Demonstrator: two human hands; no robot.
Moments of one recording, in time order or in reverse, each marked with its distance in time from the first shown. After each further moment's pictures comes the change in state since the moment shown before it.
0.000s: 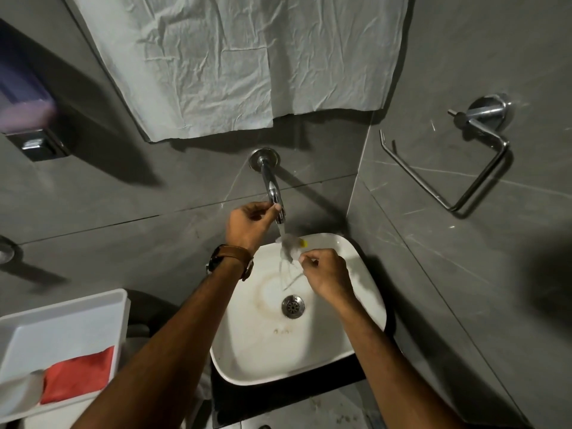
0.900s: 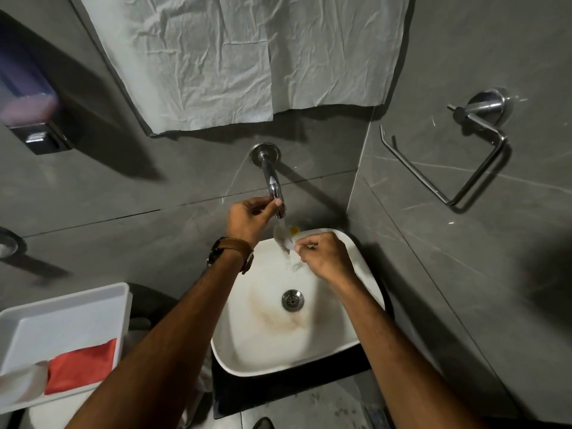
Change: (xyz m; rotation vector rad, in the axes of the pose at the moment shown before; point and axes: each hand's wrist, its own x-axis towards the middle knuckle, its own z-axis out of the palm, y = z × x) left_hand -0.009 0.013 -0.002 0.053 -0.034 -0.010; right_hand 0.009 -0.017 -0.015 0.020 -0.059 -0.071
